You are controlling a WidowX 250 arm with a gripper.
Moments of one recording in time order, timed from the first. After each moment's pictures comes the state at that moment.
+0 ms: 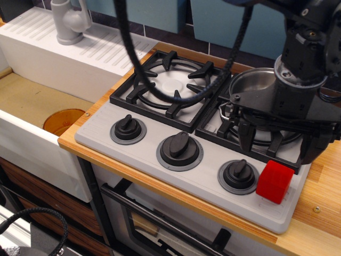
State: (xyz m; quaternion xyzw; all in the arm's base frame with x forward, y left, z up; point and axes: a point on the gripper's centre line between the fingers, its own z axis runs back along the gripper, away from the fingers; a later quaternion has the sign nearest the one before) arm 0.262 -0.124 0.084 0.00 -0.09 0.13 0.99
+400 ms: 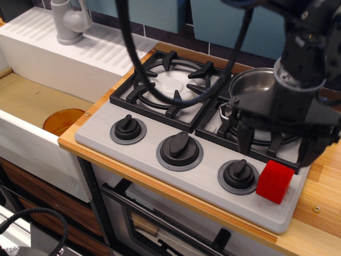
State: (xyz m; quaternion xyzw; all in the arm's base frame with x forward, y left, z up) arm 0.258 -0.123 0.075 0.01 -0.08 0.13 0.99
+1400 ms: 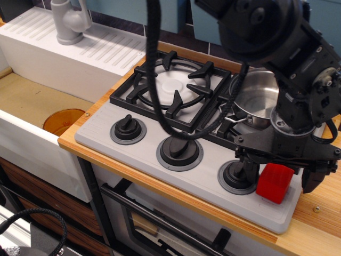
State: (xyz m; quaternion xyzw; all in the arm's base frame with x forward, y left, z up) arm 0.267 -0.137 0.031 -0.03 -0.10 0.13 0.99
